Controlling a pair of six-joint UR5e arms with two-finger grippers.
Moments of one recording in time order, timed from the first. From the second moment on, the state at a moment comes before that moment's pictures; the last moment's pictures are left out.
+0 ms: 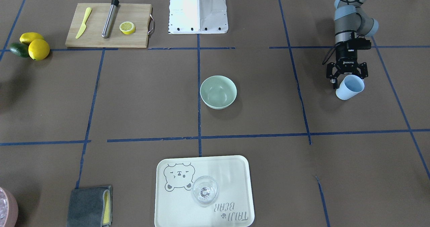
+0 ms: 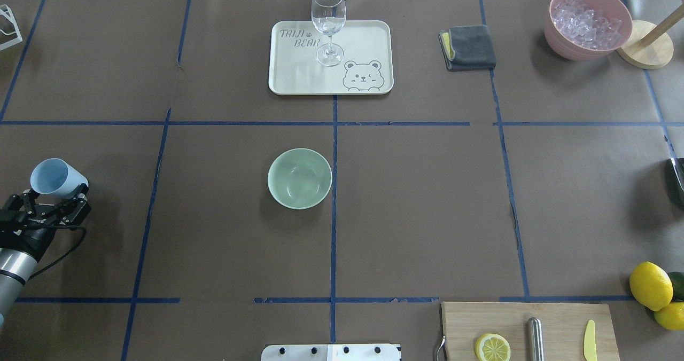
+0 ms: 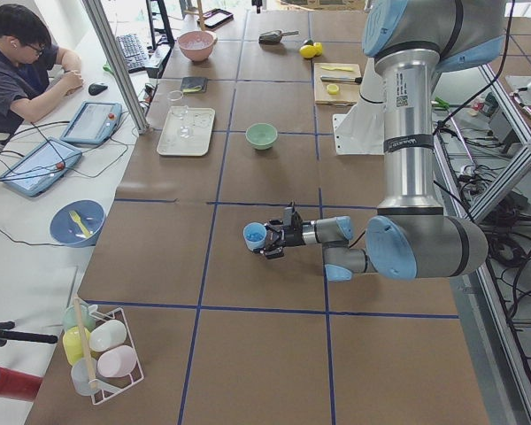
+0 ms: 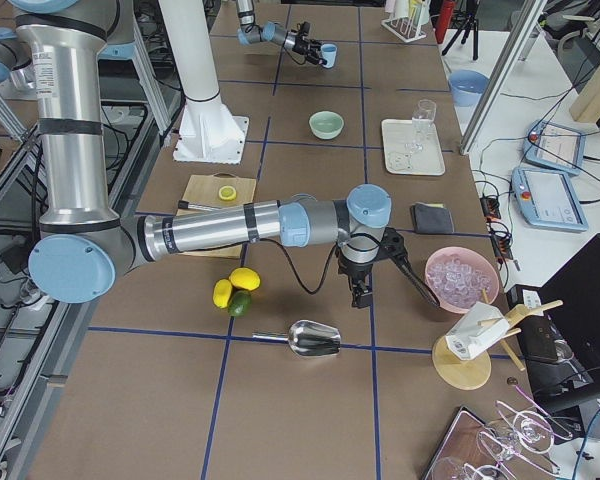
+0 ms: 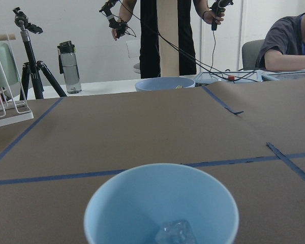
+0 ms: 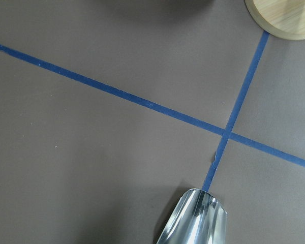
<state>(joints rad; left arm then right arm) -0.21 -1.39 -1.37 -3.07 -0.54 -1.13 1.44 -1.54 1.74 -1.64 2.31 -0.17</state>
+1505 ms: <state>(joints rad) -0.24 -1.41 -1.35 -3.07 -0.55 -1.16 1.45 -1.54 1.74 -1.64 2.31 -0.18</state>
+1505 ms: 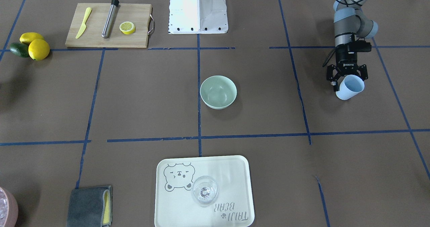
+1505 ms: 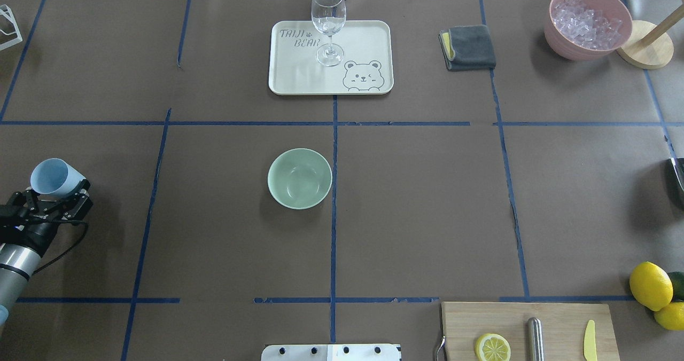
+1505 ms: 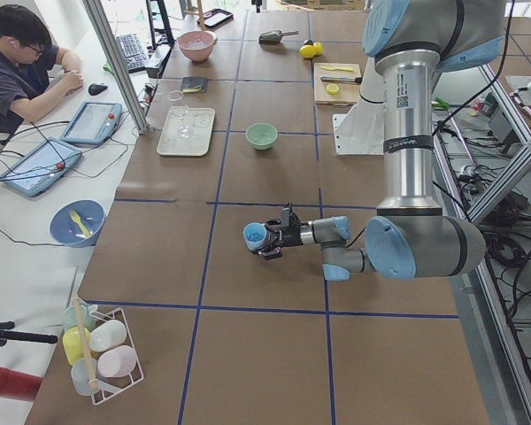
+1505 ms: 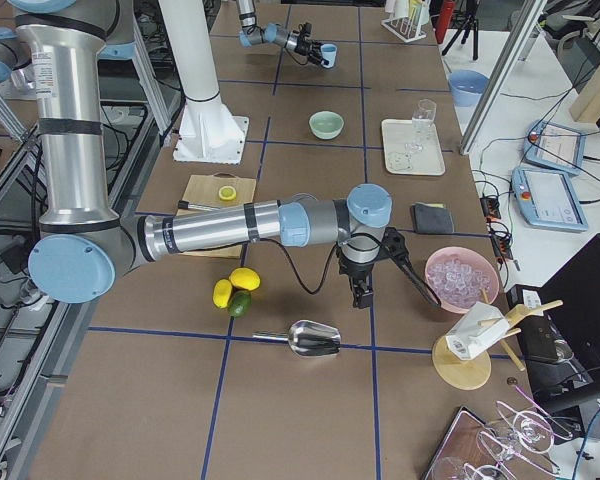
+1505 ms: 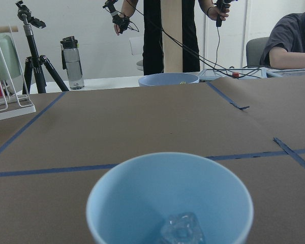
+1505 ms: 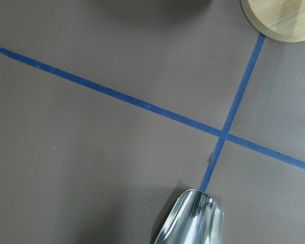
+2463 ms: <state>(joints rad) -0.25 -1.43 -1.36 -3.07 -0.55 -1.15 1.46 -1.54 1.74 -1.64 2.31 -0.18</state>
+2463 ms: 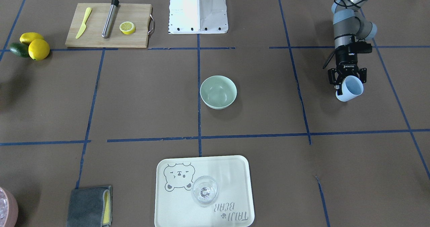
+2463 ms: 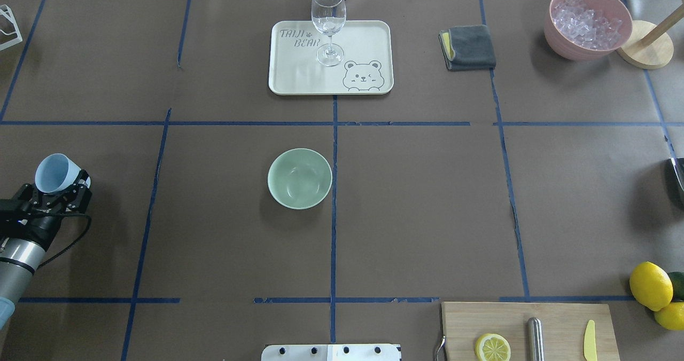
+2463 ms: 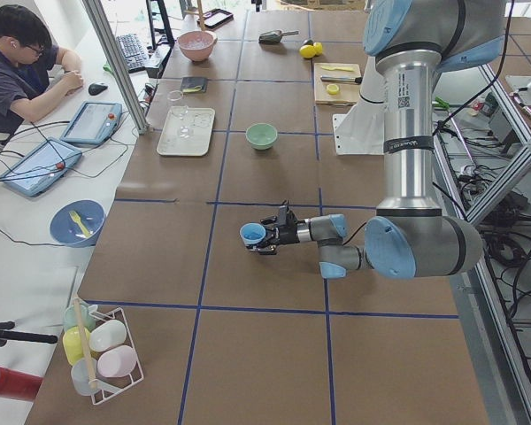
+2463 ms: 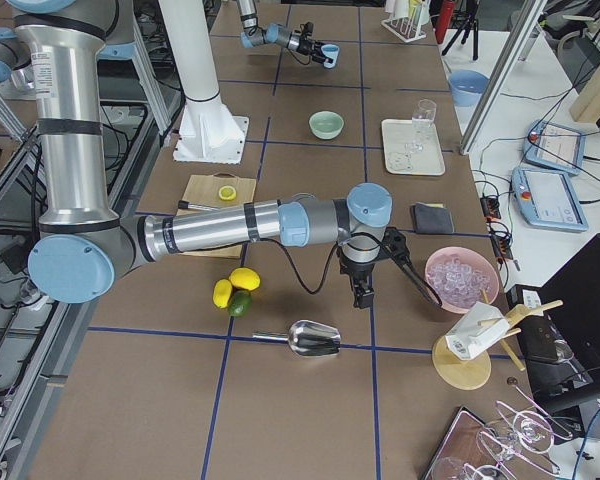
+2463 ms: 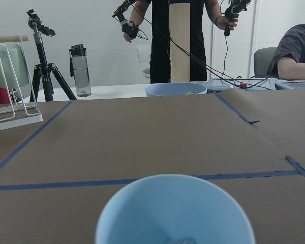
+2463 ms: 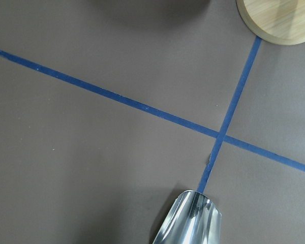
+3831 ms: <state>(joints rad) -0.43 -1.53 -1.58 -3.18 -0.90 -0.25 1.47 -1.55 1.73 -1.64 2.30 -0.18</state>
